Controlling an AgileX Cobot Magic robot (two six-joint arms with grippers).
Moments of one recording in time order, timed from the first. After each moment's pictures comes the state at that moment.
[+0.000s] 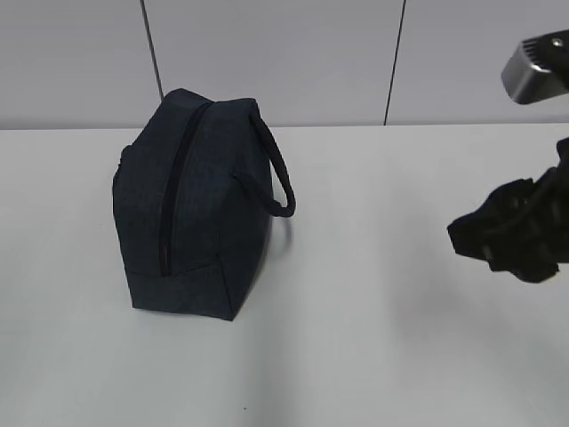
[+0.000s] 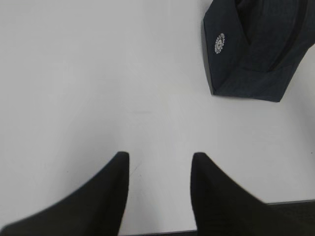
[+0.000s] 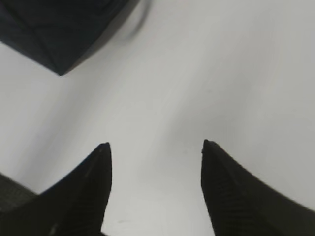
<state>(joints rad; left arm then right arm) -0.08 0.08 -0.52 0.01 1.11 -0.04 0.55 1.03 -0.79 -0.09 0.69 0.06</state>
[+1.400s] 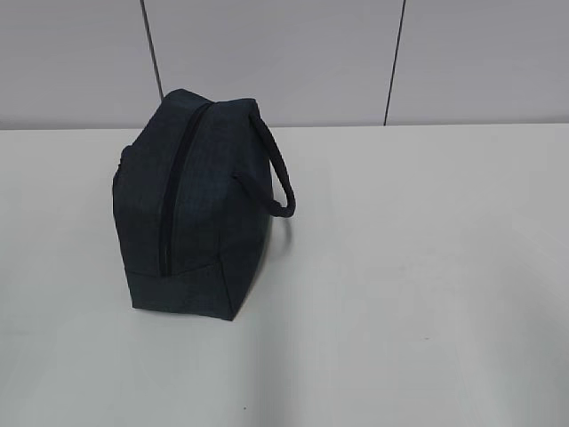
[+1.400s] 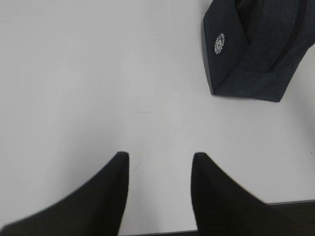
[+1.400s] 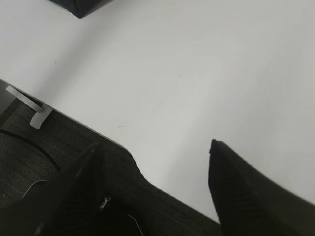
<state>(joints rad) -0.08 0.08 -0.52 0.01 1.11 -0.04 0.55 0.27 -0.53 -0.06 1.08 0.00</state>
